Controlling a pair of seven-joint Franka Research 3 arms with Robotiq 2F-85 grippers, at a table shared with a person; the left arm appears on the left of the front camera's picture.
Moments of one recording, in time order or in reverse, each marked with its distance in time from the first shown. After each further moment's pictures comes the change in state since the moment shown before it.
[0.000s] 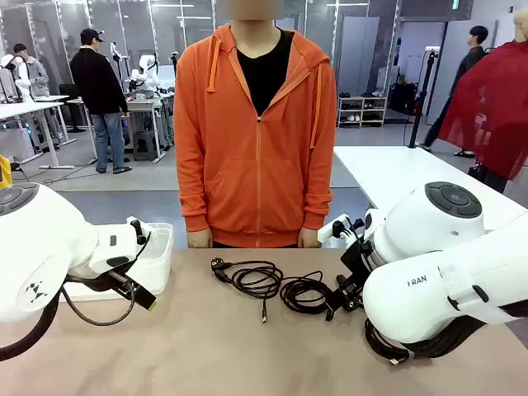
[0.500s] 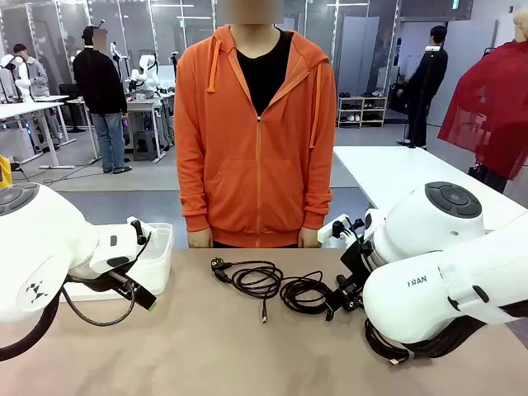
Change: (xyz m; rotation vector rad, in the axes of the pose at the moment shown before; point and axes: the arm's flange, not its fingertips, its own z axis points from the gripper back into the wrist) left arm 0.000 -0.001 0.000 0.000 0.000 -0.002; right arm 0.000 0.000 0.000 -0.001 0.000 0.003
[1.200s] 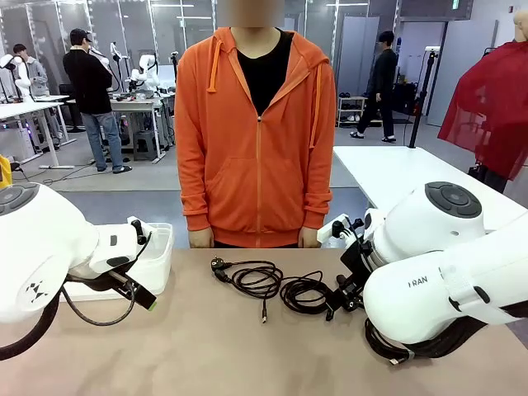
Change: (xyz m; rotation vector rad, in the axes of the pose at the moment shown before) left arm 0.003 0.001 0.003 0.002 -0.006 -0.015; right arm 0.002 -0.001 0.004 -0.010 -0.008 0.023
